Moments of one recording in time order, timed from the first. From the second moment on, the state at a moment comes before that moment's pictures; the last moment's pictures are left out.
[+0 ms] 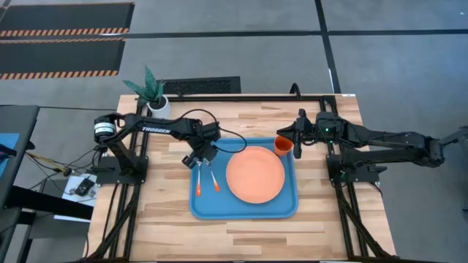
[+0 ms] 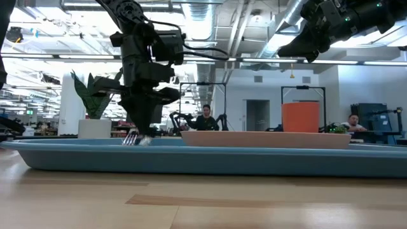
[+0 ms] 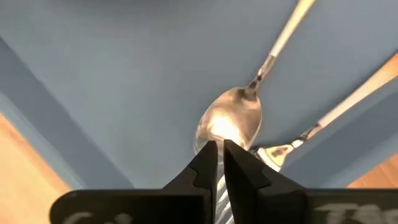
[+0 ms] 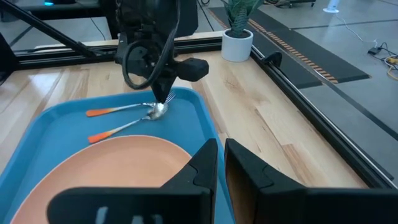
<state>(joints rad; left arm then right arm) 0.25 1.69 1.05 -0.72 0.14 0.91 -0.26 0.77 0.54 -0.07 -0.03 -0.01</state>
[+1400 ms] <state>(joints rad) 0.08 1.67 0.90 -0.49 -0.09 0.14 -0.23 0.77 0.54 -0.09 -0.03 -0.01</state>
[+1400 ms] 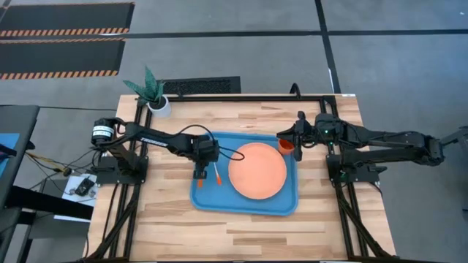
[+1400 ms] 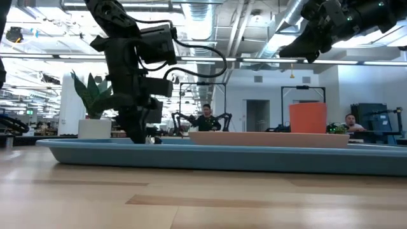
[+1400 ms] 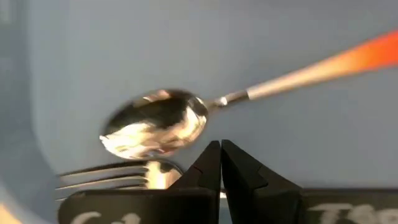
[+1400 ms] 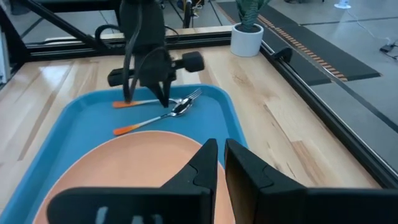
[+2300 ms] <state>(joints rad) 0.18 1.67 0.91 -0.39 -0.09 0.11 -0.20 0.77 0.54 -0.09 -0.02 -0.01</state>
